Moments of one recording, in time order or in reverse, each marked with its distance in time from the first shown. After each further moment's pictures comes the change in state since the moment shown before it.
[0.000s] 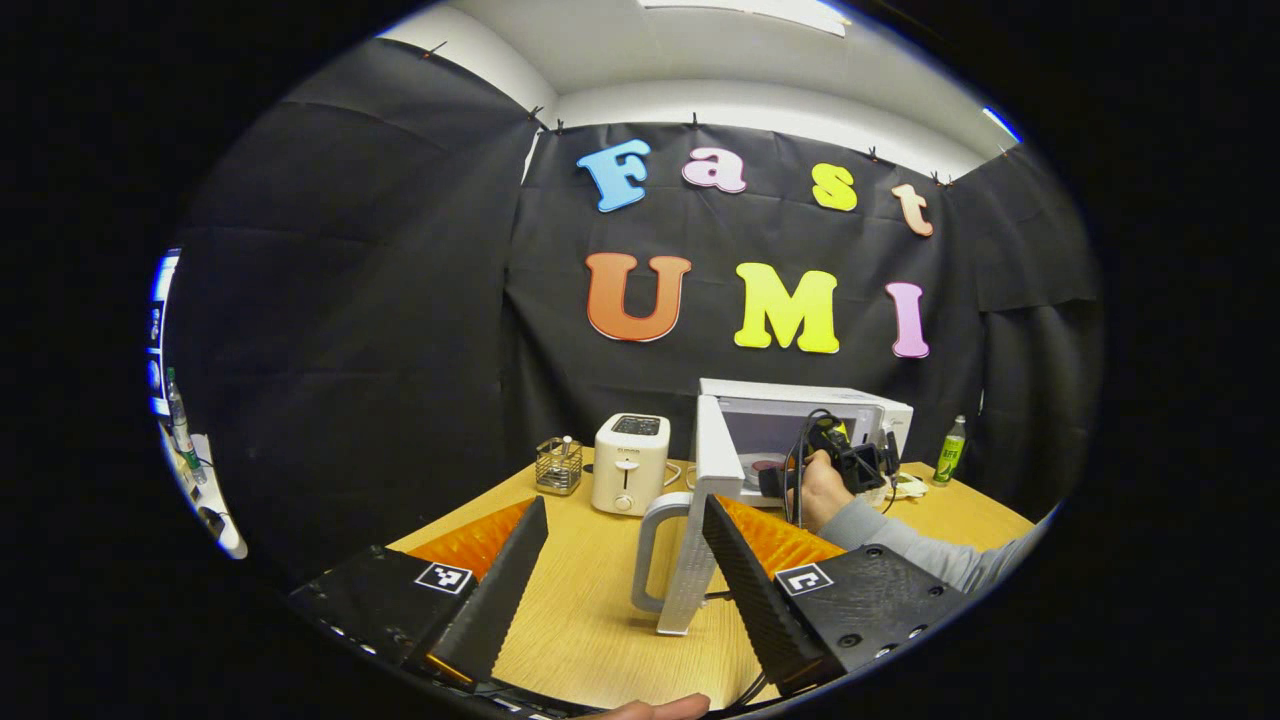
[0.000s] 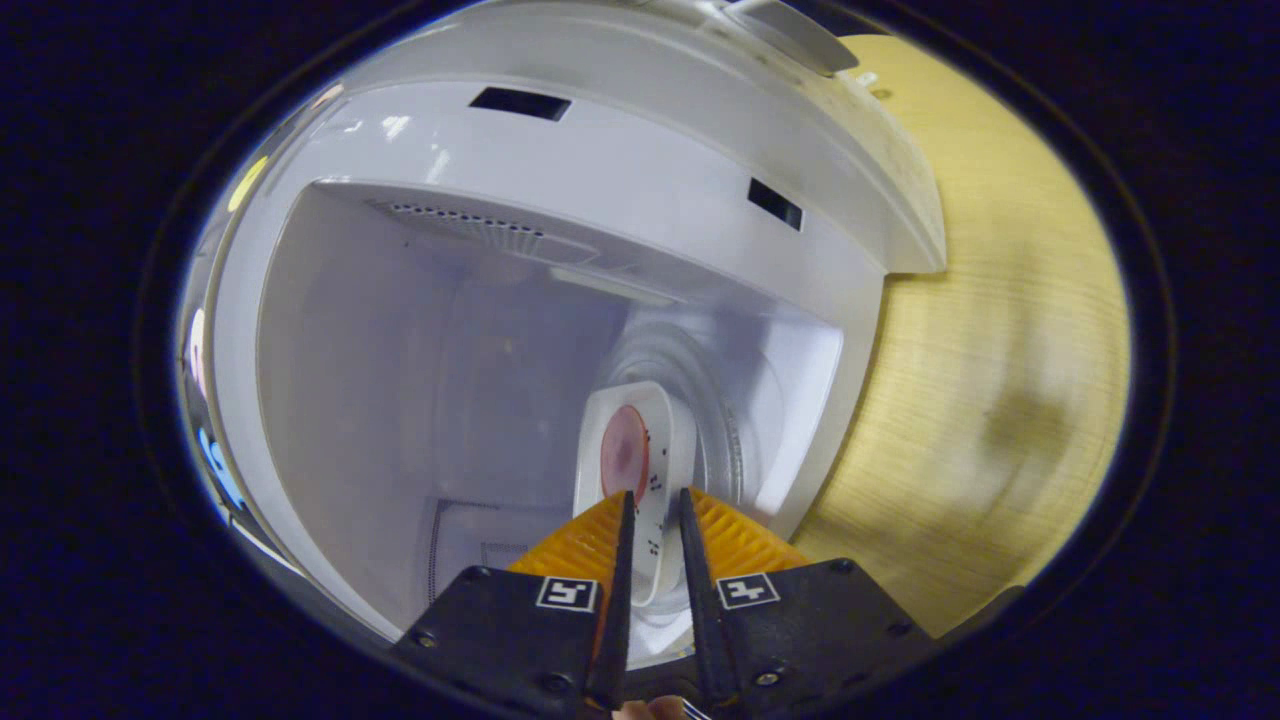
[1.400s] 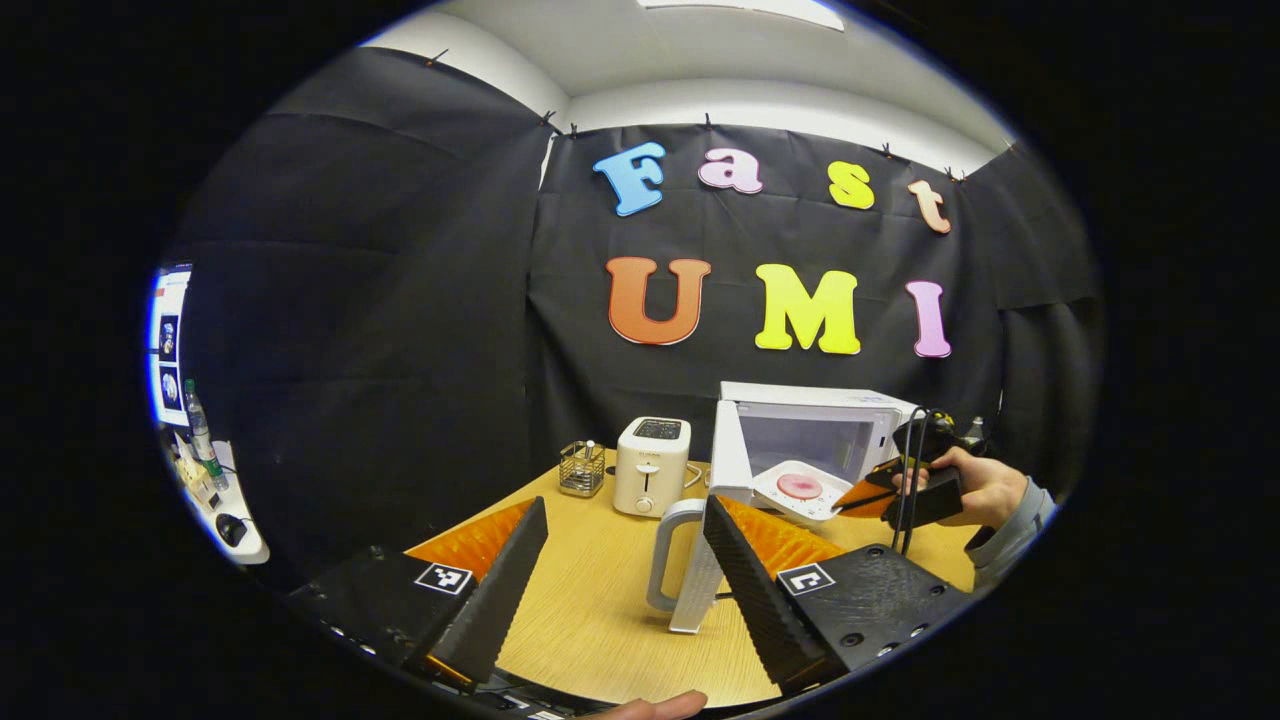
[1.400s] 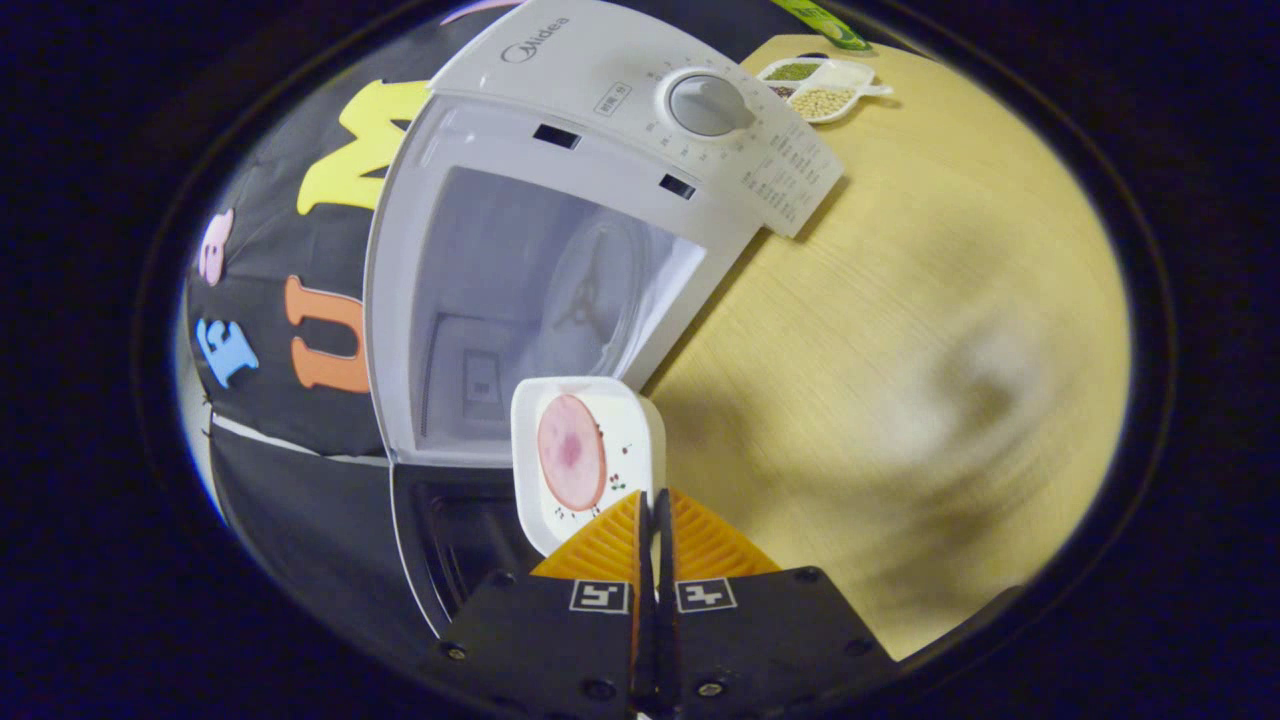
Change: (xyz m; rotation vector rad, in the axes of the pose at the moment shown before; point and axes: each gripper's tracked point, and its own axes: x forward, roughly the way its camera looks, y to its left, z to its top) left arm -0.014 0.007 0.009 0.000 0.021 0.077; right arm -0.158 -0.052 -0.028 -0.179 0.481 -0.103
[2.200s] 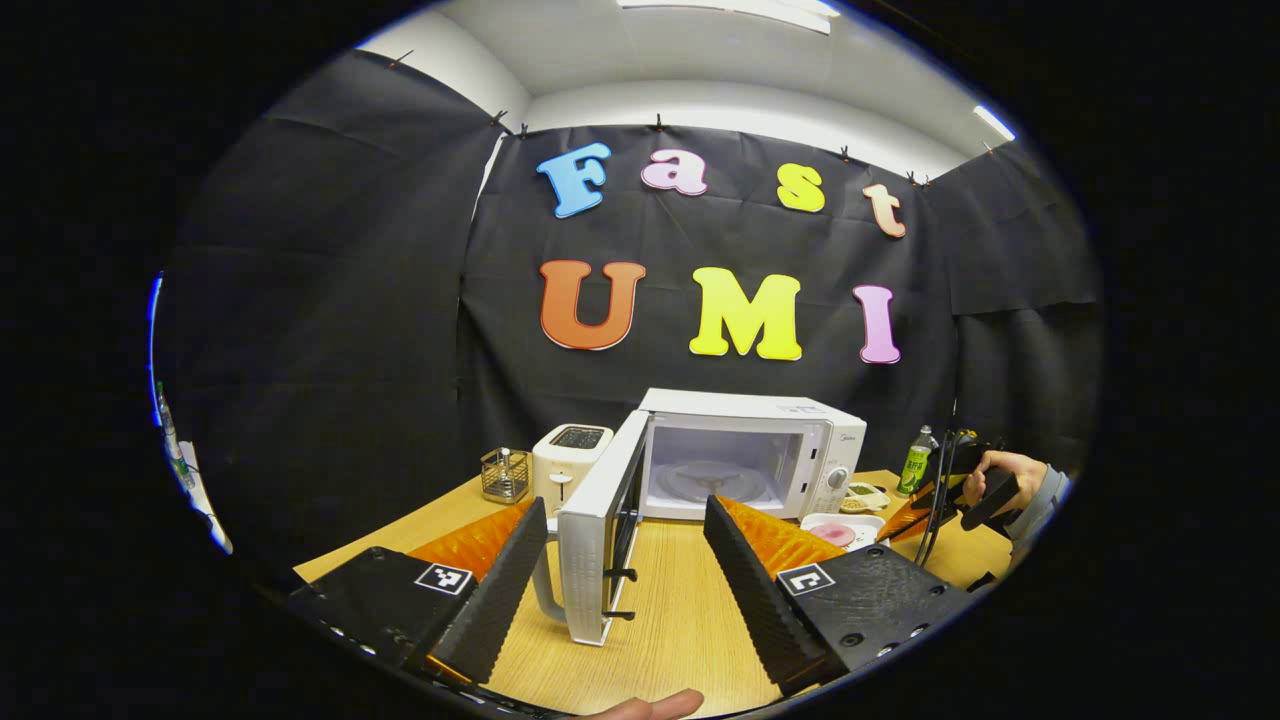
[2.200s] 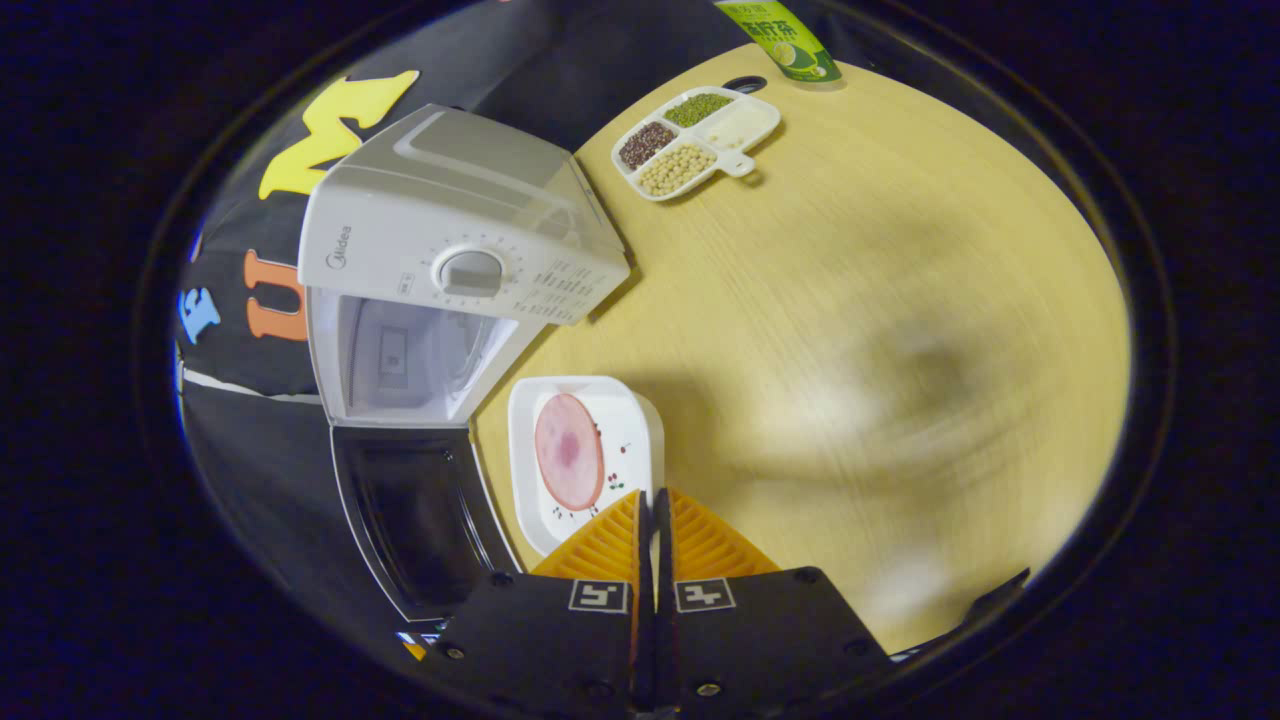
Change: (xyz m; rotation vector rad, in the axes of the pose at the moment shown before) left arm 0.014 -0.079 0.011 0.000 -0.004 -0.127; right arm -0.132 -0.146 0.090 -0.167 0.236 -0.241
